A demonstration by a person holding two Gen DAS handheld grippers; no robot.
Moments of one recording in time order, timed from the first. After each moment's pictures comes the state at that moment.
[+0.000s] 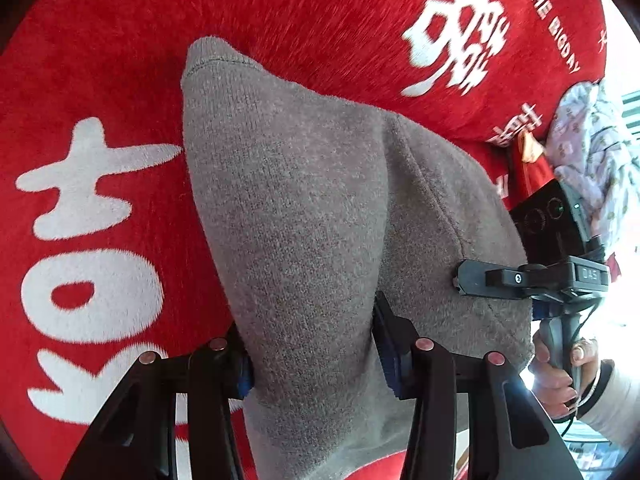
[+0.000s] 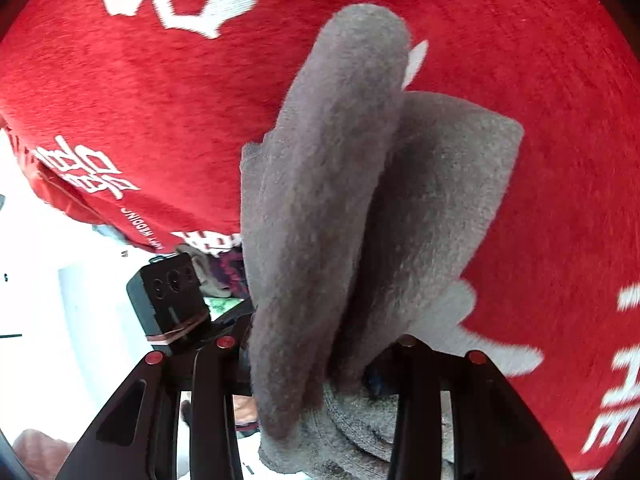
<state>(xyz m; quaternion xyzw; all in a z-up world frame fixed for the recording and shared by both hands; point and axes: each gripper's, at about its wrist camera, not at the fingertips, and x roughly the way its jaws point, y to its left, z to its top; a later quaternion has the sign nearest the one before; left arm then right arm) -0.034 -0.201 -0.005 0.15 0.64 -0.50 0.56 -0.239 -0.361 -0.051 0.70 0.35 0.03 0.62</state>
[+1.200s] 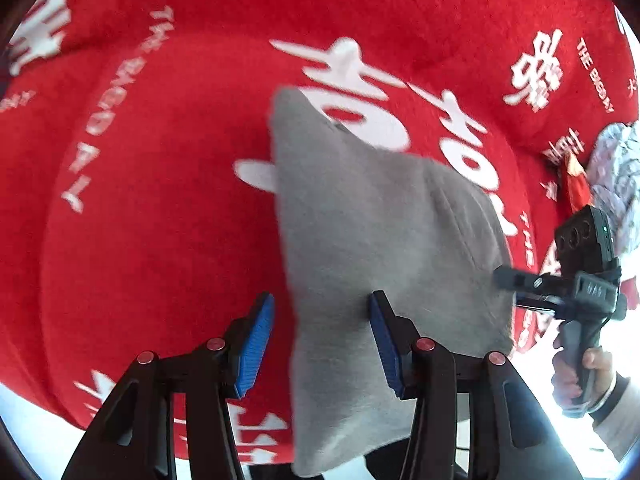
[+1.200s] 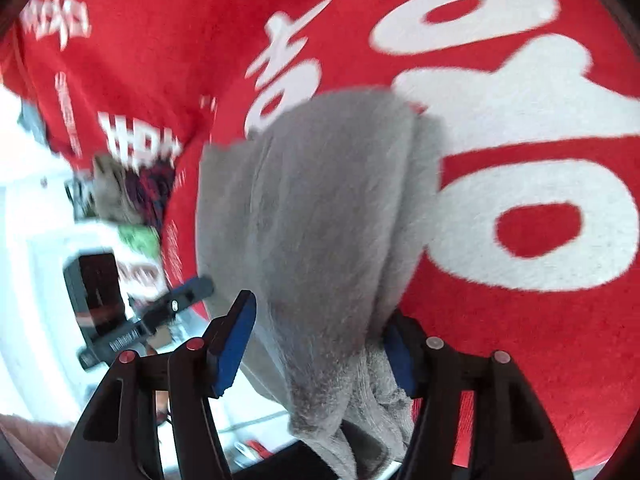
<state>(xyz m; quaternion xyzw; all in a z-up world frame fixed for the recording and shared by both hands) 0.011 0.050 0.010 0.13 0.65 -0.39 0.64 -0.200 -0.192 -0.033 0.60 0.46 -0.03 0.65</state>
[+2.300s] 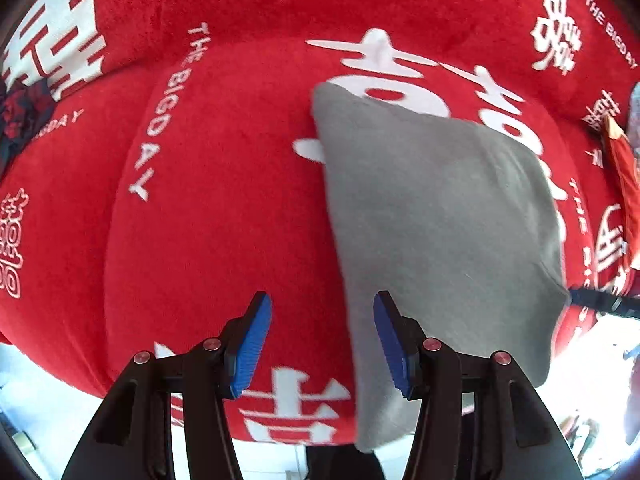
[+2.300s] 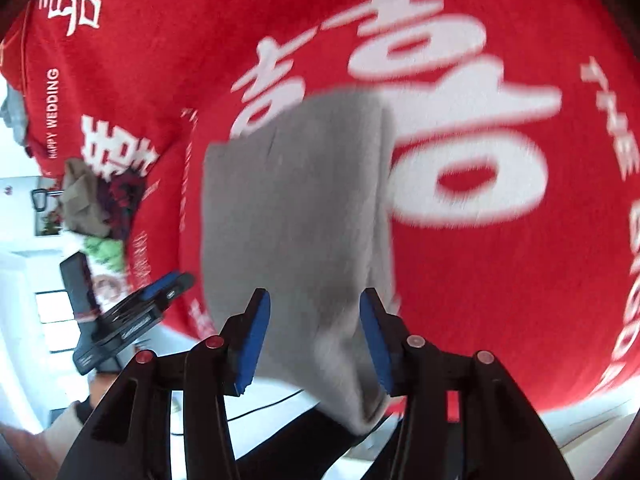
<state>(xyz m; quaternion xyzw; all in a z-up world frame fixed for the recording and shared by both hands) -0.013 0.064 0.018 0.23 0.62 -0.34 0.67 -0.240 -0.134 0.014 0.52 0.52 -0.10 0.67</state>
